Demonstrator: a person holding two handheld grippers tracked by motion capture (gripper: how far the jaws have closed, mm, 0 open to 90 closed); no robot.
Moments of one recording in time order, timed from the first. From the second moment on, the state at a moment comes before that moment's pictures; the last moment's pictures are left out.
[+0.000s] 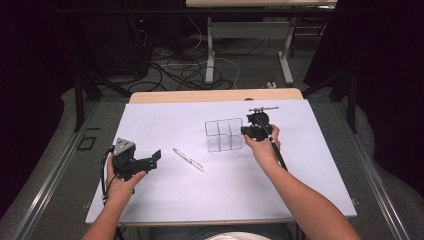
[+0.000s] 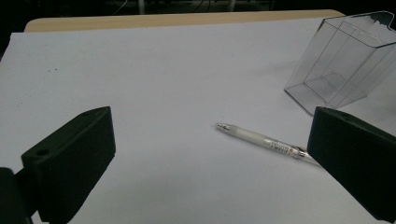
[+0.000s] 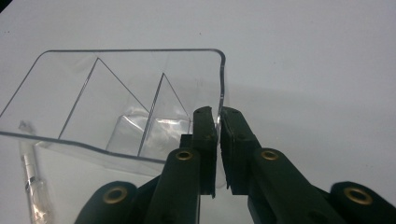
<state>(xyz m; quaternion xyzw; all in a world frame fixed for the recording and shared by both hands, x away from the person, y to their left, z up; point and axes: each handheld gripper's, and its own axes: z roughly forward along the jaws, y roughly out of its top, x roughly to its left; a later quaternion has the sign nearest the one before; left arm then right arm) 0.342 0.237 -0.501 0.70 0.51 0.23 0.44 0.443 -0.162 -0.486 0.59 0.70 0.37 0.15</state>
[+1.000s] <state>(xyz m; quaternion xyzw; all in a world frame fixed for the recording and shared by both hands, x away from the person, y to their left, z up) 0.342 0.235 -0.503 0.70 0.51 0.23 0.44 0.432 -0.159 -0.483 0.54 0.71 0.42 0.15</state>
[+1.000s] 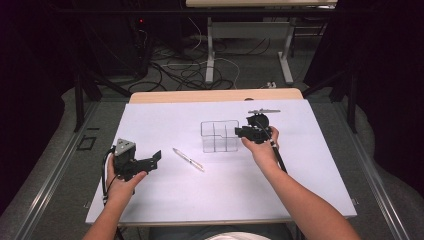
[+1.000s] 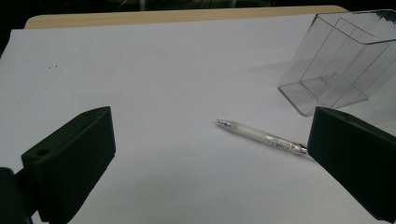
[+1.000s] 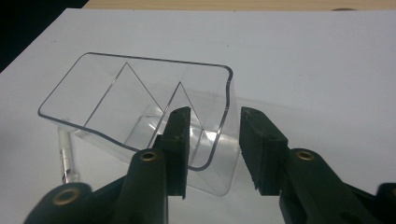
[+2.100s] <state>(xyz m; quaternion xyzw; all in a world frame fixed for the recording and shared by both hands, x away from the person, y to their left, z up) 0.340 0.241 -0.502 0.69 0.52 0.23 0.44 0.412 -0.140 -0.450 0.44 0.80 0.39 0.12</state>
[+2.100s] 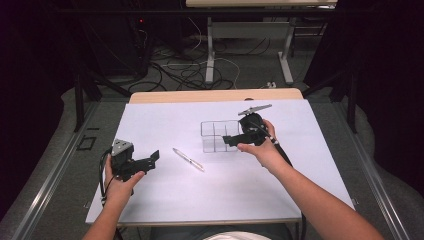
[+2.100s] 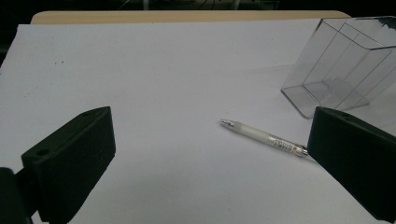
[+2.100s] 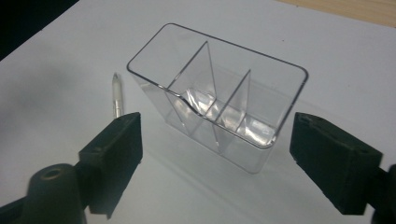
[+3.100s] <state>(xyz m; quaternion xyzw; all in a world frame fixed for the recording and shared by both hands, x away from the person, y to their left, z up) 0.341 0.246 -0.503 0.69 0.53 0.23 0.44 0.412 -0.035 -0.456 0.36 0.86 0.36 0.09</state>
